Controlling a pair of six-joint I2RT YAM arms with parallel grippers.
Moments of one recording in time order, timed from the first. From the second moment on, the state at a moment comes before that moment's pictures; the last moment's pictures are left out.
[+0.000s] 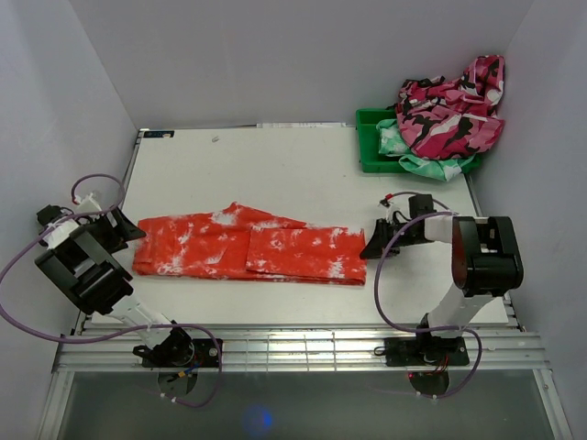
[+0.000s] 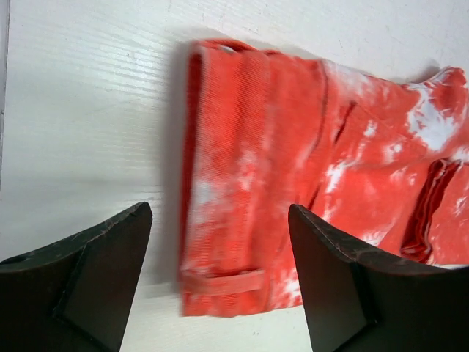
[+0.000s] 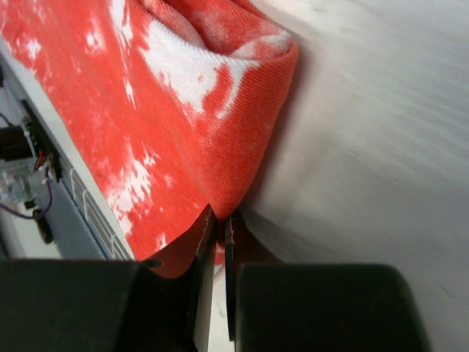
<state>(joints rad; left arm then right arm) 0.82 1.73 1.14 -0.66 0.72 0.33 0.06 1.72 0.74 -0.27 -0.89 -0.02</state>
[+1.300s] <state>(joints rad) 0.15 1.75 0.84 -0.34 0.88 -0.05 0.11 1.38 1.17 -0.44 -0.94 0.14</state>
